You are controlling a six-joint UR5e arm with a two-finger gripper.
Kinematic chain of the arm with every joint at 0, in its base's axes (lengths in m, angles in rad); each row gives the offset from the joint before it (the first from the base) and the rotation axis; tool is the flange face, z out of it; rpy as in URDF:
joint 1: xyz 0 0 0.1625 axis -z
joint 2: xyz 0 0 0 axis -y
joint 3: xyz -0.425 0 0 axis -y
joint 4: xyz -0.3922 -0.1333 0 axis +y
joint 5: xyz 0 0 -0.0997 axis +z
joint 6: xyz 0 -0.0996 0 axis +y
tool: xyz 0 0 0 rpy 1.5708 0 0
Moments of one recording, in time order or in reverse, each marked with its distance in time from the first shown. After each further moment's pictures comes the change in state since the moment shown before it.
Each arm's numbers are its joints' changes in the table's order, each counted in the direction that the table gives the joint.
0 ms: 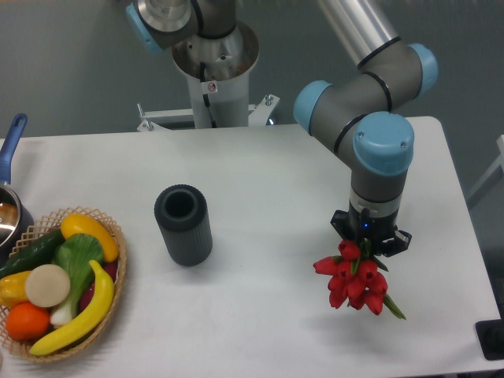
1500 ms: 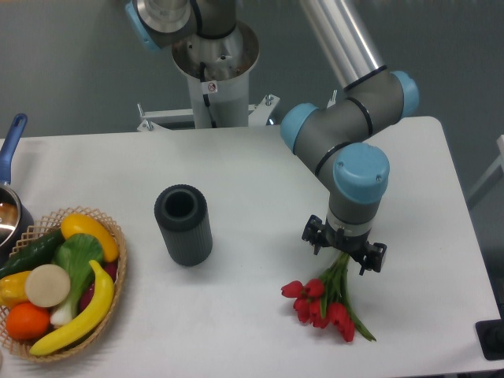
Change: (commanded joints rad) arm 0.025 -0.014 -0.119 -0.147 0.018 0.011
